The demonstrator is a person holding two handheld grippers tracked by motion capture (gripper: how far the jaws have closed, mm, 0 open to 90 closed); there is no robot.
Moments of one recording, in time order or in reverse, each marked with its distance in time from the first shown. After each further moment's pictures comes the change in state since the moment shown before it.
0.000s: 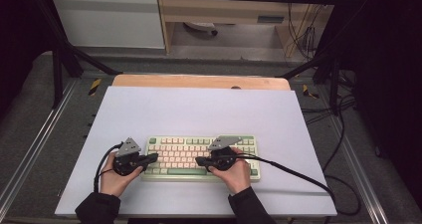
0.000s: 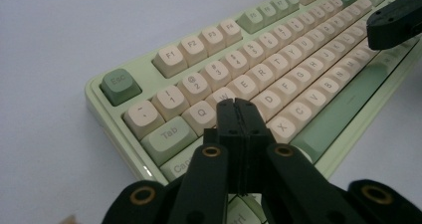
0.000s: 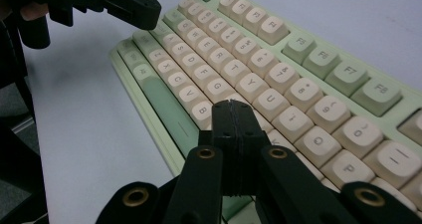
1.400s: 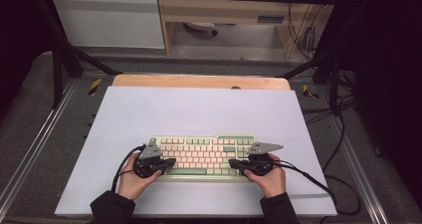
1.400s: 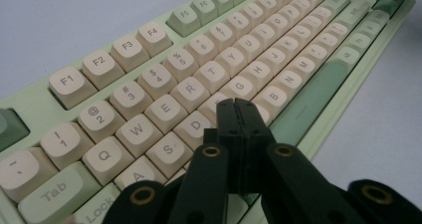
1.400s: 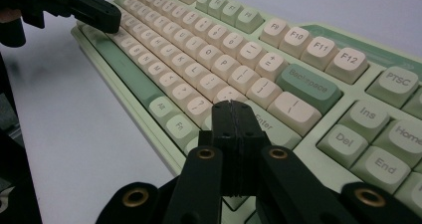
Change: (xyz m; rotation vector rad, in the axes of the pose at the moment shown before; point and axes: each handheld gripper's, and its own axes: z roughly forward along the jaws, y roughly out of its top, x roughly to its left) left arm -0.037 0.014 0.032 0.063 -0.064 0.074; right arm -0.041 -0.050 -0.069 -0.039 -0.079 0.083
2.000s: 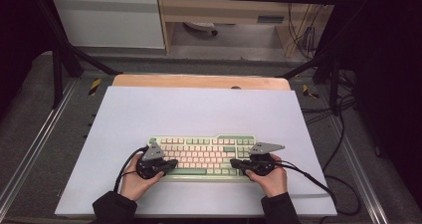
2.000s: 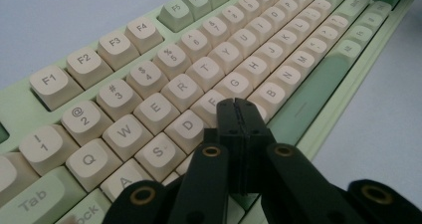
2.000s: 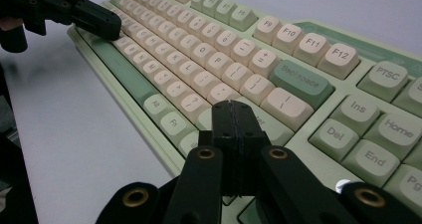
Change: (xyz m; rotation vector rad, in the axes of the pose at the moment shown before) left arm -0.003 -0.002 0.005 0.005 -0.004 0.016; right arm -0.003 -0.002 -0.001 -0.002 -0.006 0.005
